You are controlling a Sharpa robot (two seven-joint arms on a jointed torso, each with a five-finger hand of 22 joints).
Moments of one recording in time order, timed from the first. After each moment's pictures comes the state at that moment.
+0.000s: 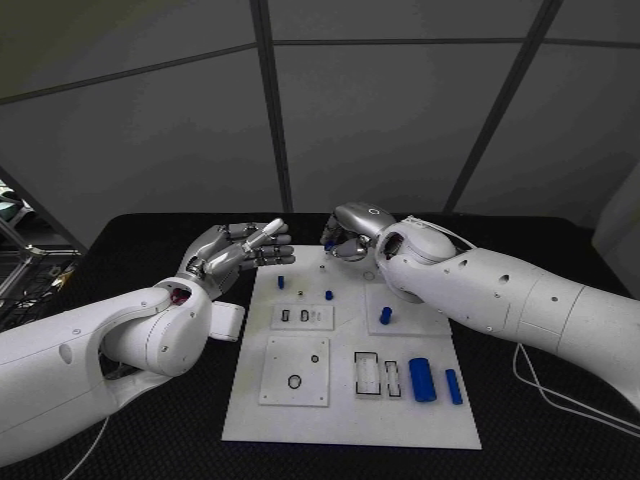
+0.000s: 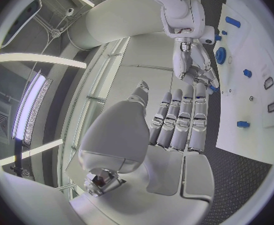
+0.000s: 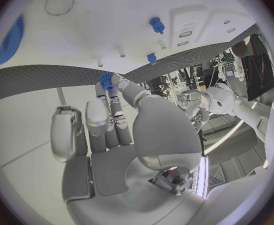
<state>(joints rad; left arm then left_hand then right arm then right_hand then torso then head) 1.13 -0.89 0.09 1.67 -0.03 -0.38 0.38 1.36 0.01 0.02 0.13 0.05 0.88 0.22 0.13 0.11 0.95 0.18 0.20 0.07 1.02 0.14 0.14 0.12 0.19 0.84 0.25 0.34 0.14 1.22 -0.41 0.10 1.05 -1.62 -0.34 -0.02 1.25 -0.03 0.50 -0.29 0.15 1.15 0.13 0.07 0.07 1.24 0.07 0.06 0.07 1.46 -0.01 1.17 0.90 0.07 1.43 0.09 1.47 1.31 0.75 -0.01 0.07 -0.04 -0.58</state>
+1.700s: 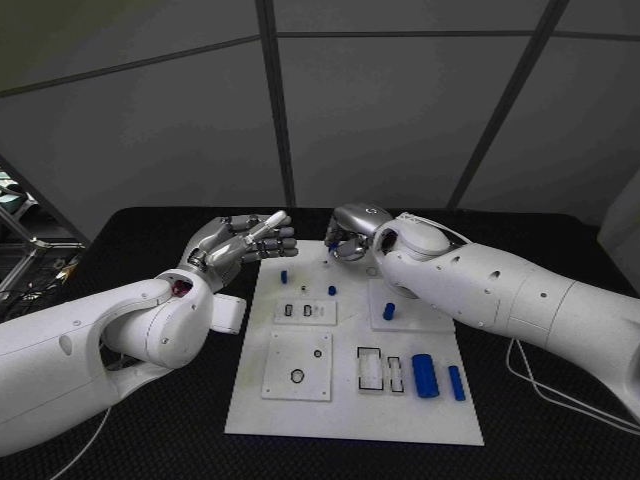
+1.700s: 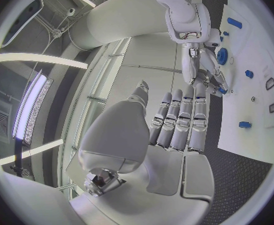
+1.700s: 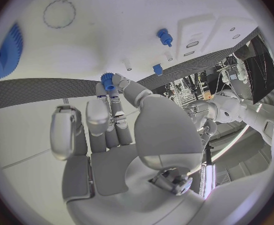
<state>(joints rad) 1.14 -0.90 0.09 1.68 -0.04 -0.38 0.38 1.36 0.01 0.02 0.12 0.05 0.88 0.22 0.12 0.11 0.95 0.18 0.20 0.07 1.01 0.15 0.13 0.12 0.19 0.83 0.25 0.34 0.13 1.23 -0.37 0.09 0.99 -1.66 -0.26 -0.07 1.23 -0.06 0.53 -0.28 0.15 1.14 0.13 0.07 0.07 1.23 0.08 0.06 0.07 1.46 -0.01 1.17 0.87 0.07 1.41 0.10 1.47 1.29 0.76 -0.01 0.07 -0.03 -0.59</state>
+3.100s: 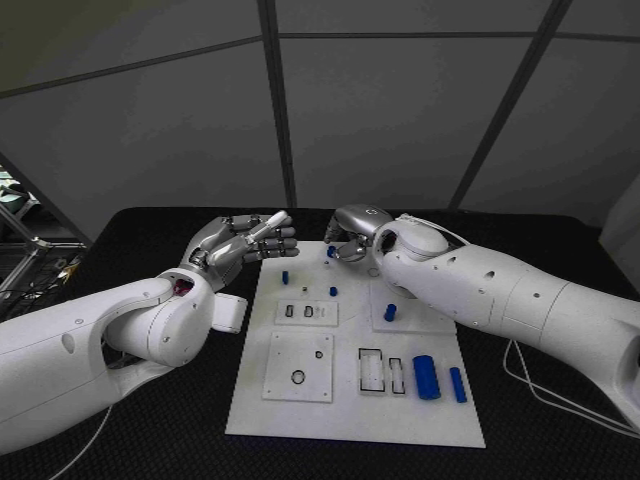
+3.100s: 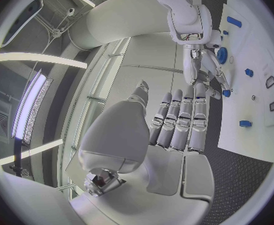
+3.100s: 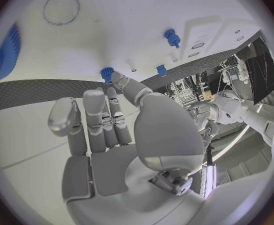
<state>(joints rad) 1.15 -0.90 0.09 1.67 -0.04 -0.37 0.38 1.36 0.01 0.01 0.12 0.05 0.88 0.22 0.12 0.11 0.95 0.18 0.19 0.07 1.01 0.15 0.12 0.12 0.19 0.83 0.25 0.34 0.13 1.23 -0.34 0.09 0.93 -1.65 -0.27 -0.05 1.22 -0.11 0.52 -0.28 0.14 1.04 0.15 0.07 0.06 1.03 0.12 0.06 0.06 1.41 0.03 1.05 0.68 0.09 1.27 0.13 1.36 1.07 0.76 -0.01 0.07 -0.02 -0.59</state>
